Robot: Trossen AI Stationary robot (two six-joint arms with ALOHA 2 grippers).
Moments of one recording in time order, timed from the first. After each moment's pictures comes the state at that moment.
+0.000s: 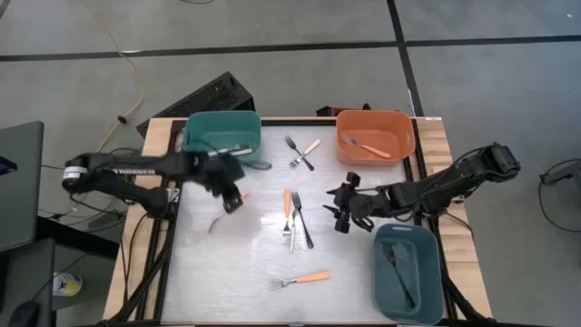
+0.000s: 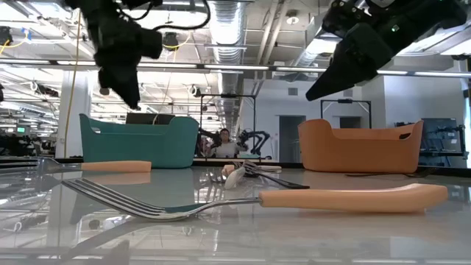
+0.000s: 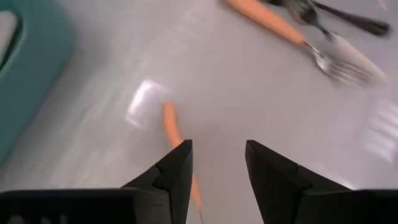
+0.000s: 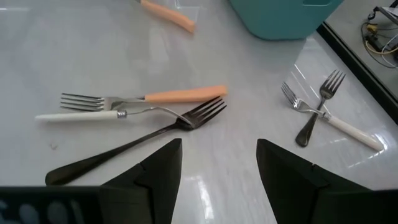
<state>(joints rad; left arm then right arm) 0.12 1.16 0.86 -0.70 -0.06 -0.44 0.26 1.28 0.67 -0.07 0.52 0.20</state>
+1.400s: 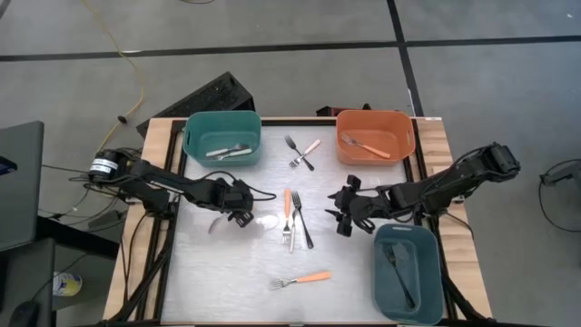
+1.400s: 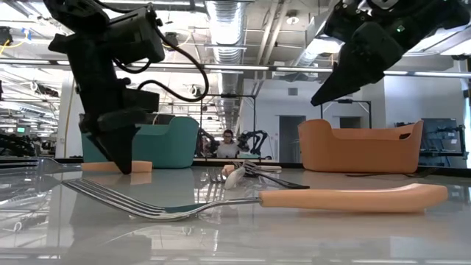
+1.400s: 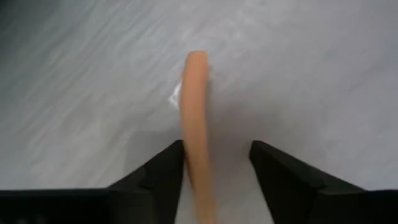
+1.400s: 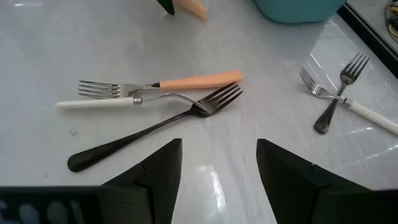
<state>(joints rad) -0.05 1.50 0.65 -0.40 -0.28 -0.73 0.26 1.28 0.67 -0.11 0.47 0.25</state>
